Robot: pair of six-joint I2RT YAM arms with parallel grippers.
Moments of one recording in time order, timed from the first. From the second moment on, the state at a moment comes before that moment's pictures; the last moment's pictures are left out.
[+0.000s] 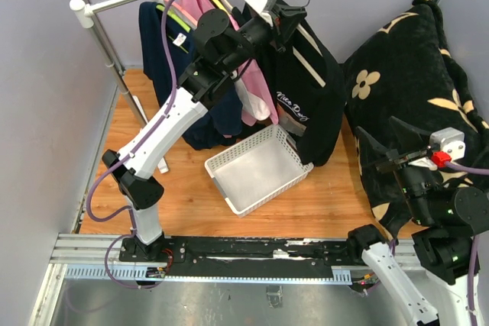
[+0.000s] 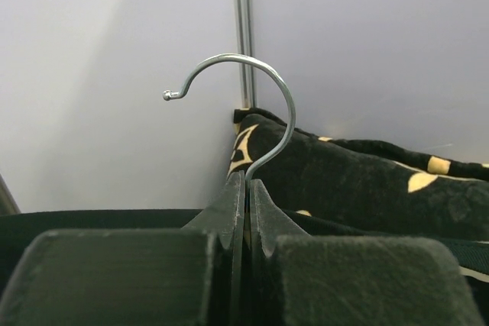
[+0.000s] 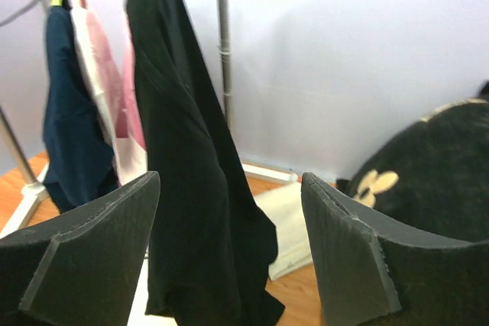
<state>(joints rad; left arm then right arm) -0.76 1.82 2.19 0.01 0.17 0.01 0.34 0.37 1.02 -0.36 0.01 -0.01</state>
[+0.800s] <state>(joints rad) -0.78 1.81 2.15 -0.05 0.20 0.03 0.34 0.59 1.09 -0.28 -0.23 -0.01</state>
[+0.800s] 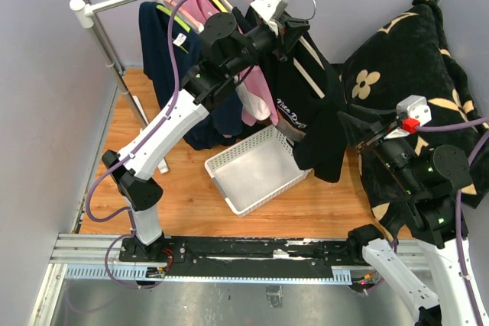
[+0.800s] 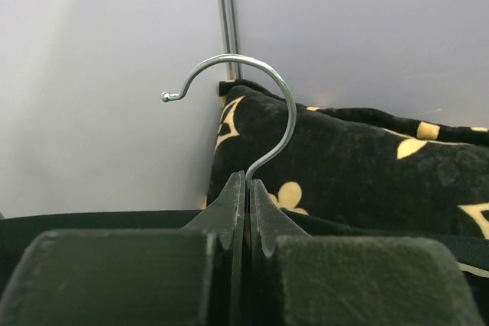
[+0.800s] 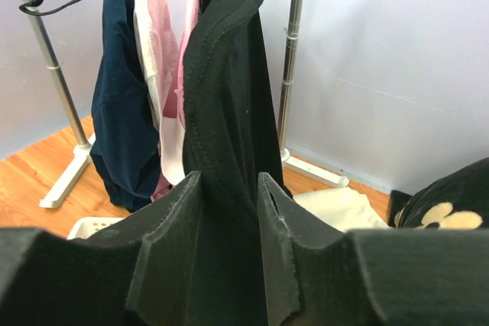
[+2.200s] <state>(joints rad) -0.79 1.82 2.19 -0.12 0.20 0.07 0.34 0.40 1.04 -0.29 0.14 -0.03</state>
